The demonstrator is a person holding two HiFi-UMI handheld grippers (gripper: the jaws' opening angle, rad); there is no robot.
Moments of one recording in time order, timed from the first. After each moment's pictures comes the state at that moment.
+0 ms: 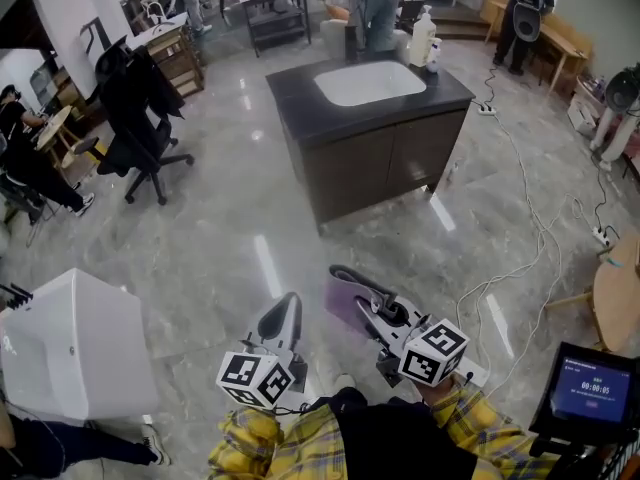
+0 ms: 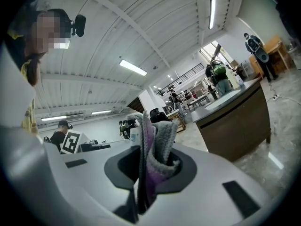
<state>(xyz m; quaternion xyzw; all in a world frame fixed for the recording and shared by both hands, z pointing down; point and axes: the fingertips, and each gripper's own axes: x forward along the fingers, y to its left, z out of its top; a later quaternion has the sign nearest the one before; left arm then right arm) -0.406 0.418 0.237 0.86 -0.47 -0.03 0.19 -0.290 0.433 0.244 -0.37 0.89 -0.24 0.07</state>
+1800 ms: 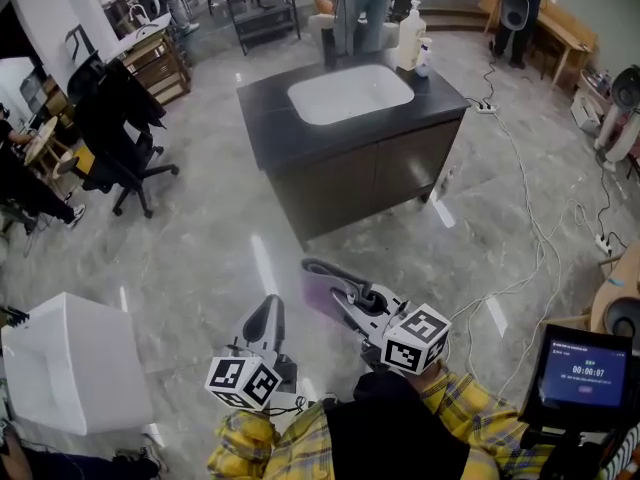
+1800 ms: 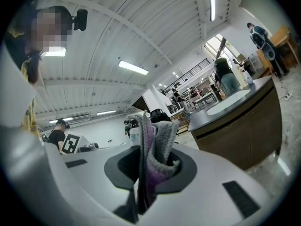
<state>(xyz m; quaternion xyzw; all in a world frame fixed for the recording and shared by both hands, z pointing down) -0.329 0.276 0.249 0.83 -0.51 -0.03 0.21 -0.218 0.275 0.245 -0.33 0.91 -0.24 0.07</state>
